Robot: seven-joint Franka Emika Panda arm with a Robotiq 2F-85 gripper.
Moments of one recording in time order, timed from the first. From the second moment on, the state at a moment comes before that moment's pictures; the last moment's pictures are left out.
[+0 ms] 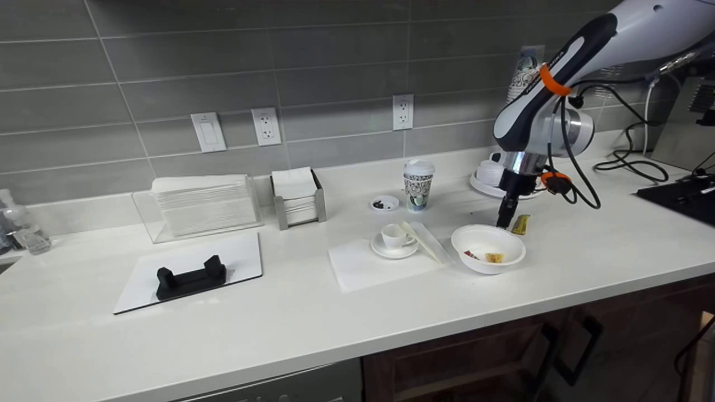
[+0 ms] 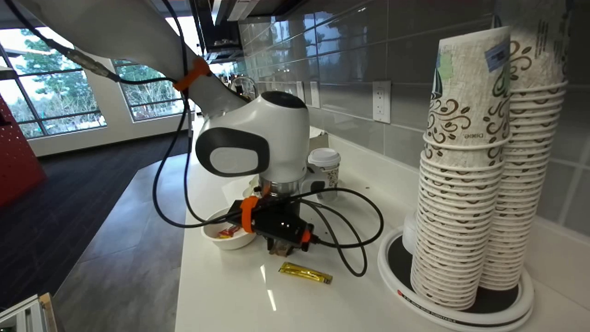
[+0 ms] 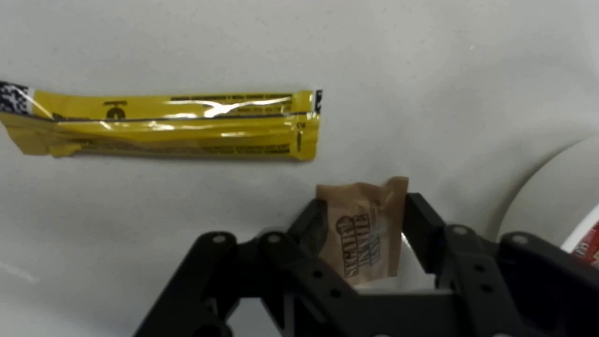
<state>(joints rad) -0.35 0.32 -0.05 -2.28 0.39 2.51 -1.07</state>
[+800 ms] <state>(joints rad) -0.35 0.30 -0.05 -2.28 0.40 2.51 -1.07</state>
